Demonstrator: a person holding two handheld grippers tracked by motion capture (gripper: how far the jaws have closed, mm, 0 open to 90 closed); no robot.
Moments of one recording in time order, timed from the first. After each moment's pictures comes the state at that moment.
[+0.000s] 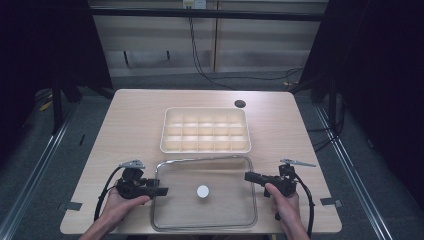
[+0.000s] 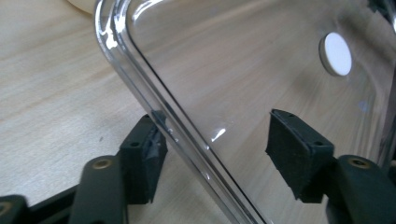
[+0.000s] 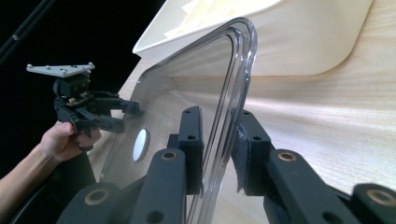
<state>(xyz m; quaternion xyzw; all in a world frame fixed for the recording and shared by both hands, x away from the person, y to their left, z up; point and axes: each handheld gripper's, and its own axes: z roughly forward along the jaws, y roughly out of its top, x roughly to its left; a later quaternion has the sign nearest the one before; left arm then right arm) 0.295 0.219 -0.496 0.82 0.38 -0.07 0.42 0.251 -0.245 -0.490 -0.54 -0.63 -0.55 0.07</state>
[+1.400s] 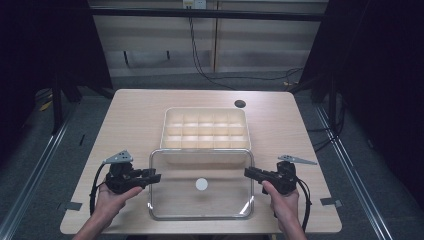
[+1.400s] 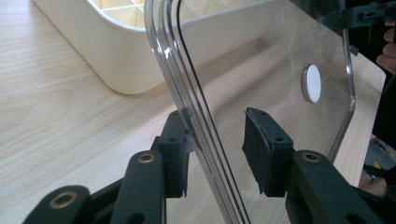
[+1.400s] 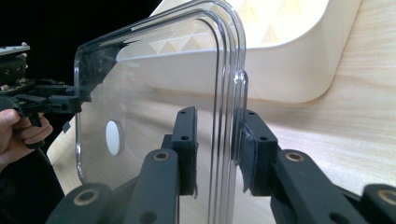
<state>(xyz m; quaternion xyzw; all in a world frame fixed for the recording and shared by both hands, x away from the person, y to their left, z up) 0.290 0.231 -0.453 0.80 0.37 0.00 0.47 0.246 -0.231 -0.462 -0.54 -0.65 -0.53 -0.02</state>
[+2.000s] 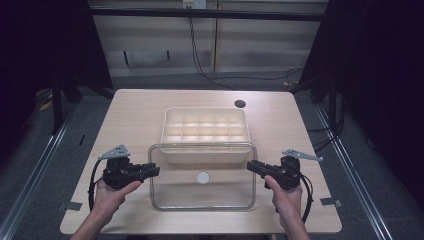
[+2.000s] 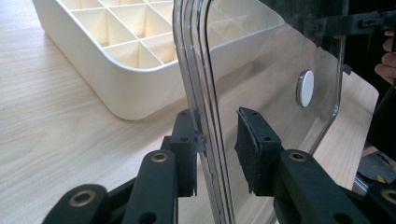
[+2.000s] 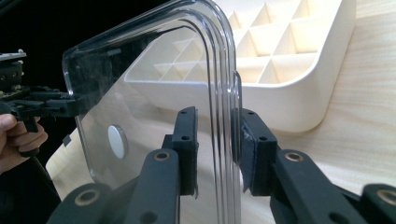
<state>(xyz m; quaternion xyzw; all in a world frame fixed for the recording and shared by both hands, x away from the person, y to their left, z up) 0.292 0.229 -0.432 0.79 0.37 0.01 0.49 0.247 -0.233 -0.438 -0.53 -0.65 -0.54 -0.05</state>
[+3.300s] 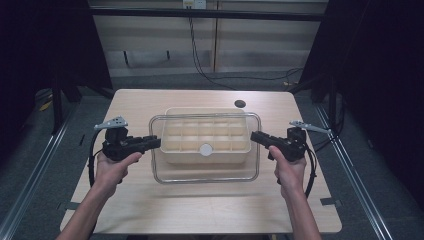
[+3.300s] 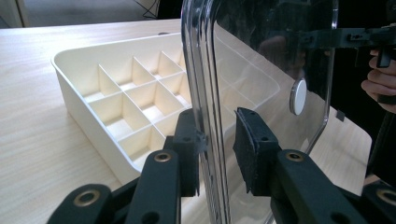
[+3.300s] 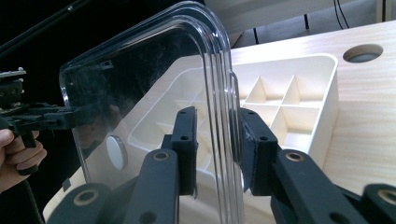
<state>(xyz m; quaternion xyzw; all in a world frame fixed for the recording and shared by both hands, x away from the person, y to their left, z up) 0.337 0.220 -0.380 0.77 0.36 0.03 0.53 0.295 -0.242 -0.386 -0.52 -0.63 -0.57 -0.08</state>
